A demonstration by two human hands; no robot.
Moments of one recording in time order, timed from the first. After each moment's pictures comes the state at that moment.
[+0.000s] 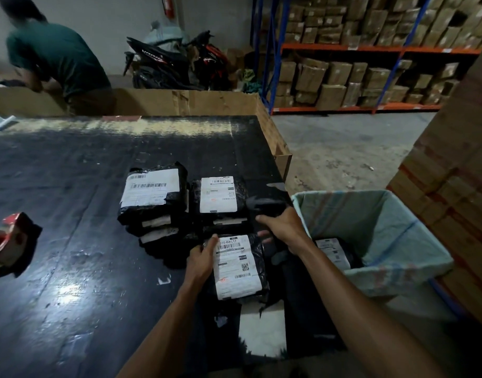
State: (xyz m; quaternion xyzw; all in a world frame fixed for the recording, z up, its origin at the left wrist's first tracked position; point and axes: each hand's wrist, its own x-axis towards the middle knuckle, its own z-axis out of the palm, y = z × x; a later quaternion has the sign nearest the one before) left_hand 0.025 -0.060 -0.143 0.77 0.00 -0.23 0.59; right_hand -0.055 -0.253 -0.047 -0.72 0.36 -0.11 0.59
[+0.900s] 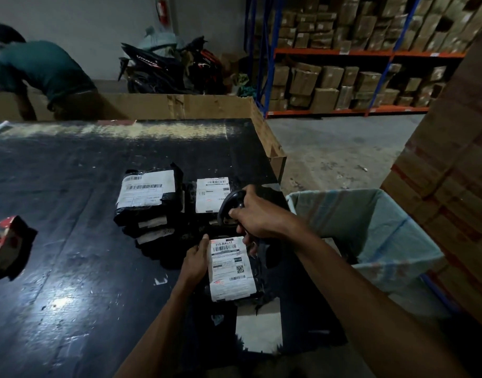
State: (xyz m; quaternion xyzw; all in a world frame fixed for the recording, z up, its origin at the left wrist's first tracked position) left_hand 0.024 -0.054 -0.142 0.79 -0.07 -0.22 0.56; right_hand -0.070 -0.190 0.057 -0.85 0.22 0.09 0.47
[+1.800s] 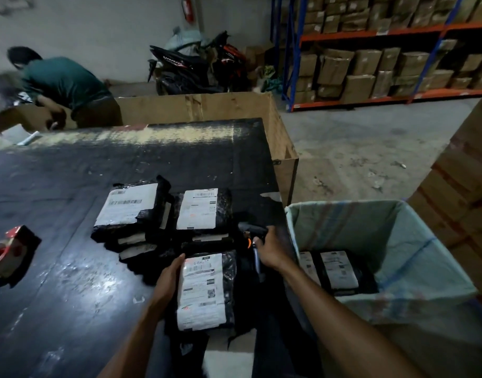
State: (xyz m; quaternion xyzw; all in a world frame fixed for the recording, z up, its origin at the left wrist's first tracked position) left_hand 0.012 -0.071 -0.116 0.71 0.06 -0.26 0.65; right_hand -0.039 -0.327 -0.123 -0.82 0.33 0.01 0.46
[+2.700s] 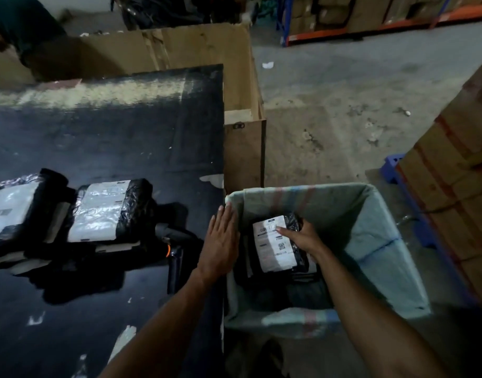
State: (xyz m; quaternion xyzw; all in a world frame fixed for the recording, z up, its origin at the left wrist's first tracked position) left_hand -0.006 -0.380 -0.175 0.91 -0.36 -0.10 0.18; right_hand -0.093 -0.616 -0.236 -0.68 0.38 0.02 0.63
